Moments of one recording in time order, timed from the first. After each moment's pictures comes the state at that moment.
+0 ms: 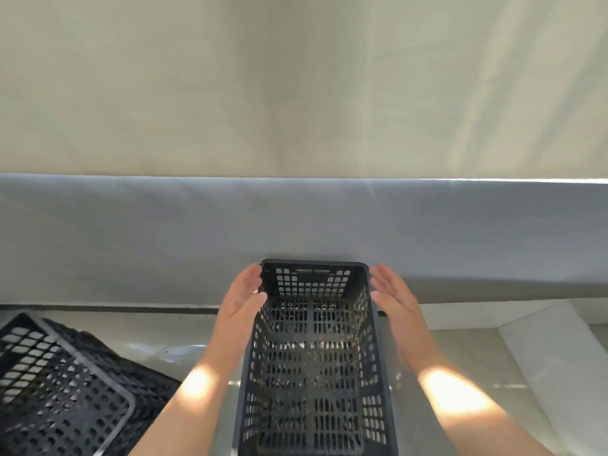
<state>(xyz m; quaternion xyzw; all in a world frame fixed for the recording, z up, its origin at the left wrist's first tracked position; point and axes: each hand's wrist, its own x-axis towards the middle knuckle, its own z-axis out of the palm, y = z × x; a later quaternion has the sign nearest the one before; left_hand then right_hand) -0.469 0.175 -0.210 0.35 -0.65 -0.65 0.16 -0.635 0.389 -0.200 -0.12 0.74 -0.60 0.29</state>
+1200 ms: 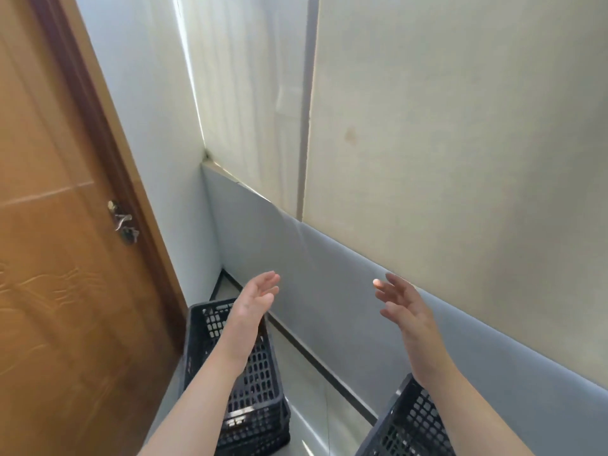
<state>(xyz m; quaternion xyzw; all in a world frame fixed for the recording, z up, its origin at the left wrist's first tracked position) -0.200 0.161 0.009 0.45 -0.57 -0.52 0.46 -0.480 0.216 0.007 -0.47 0.53 -0.58 0.40</state>
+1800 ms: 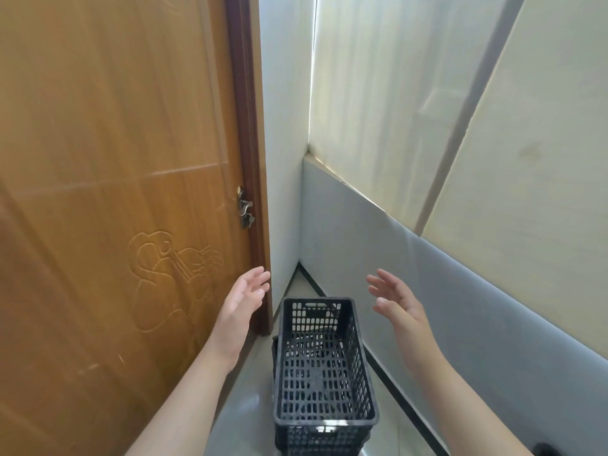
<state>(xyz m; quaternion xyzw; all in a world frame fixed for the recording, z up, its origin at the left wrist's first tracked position) 0.088 0.136 -0.002 0.55 -0.49 -0.42 0.52 -0.196 0.106 0.002 -0.57 0.45 -0.50 0.47</state>
